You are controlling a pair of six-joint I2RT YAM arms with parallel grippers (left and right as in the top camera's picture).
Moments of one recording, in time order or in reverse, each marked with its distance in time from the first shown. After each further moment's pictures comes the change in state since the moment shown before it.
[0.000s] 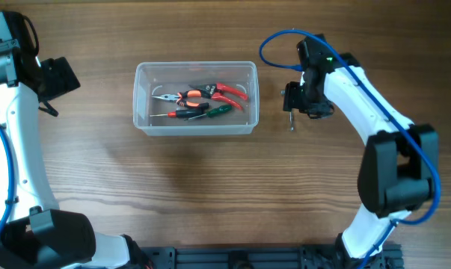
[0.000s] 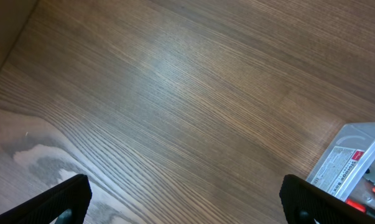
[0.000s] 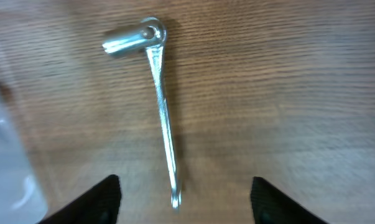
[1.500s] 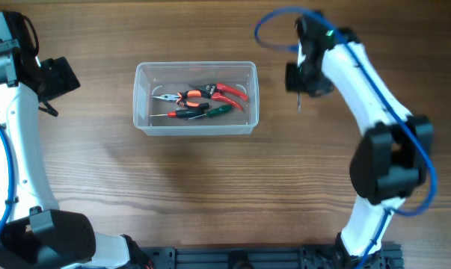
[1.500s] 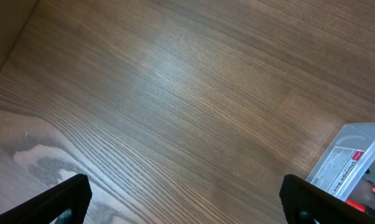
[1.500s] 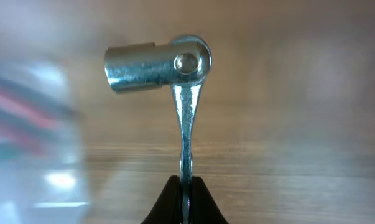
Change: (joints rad) left arm 0.000 0.000 0.000 0.001 0.000 0.000; right arm 0.017 0.039 0.379 -0.216 -0.001 -0.106
